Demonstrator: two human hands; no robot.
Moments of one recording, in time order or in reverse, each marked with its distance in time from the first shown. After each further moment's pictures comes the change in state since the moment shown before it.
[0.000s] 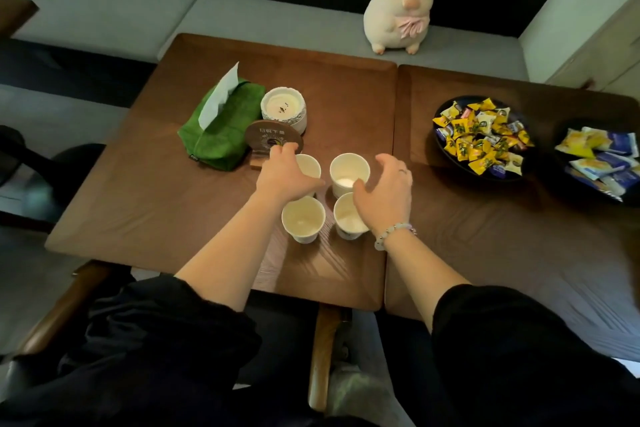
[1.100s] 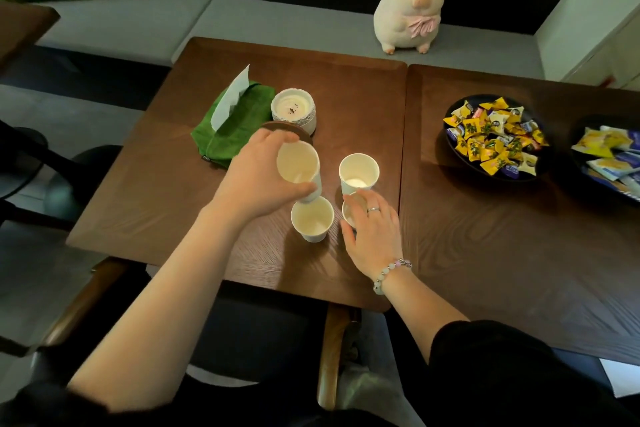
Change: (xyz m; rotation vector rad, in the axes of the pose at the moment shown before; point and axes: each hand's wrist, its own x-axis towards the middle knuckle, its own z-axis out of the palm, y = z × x) left_hand -0.067 0.002 -0.071 0.039 0.104 0.216; right_hand -0.048 0.032 0.032 -0.314 -0.022 -0.464
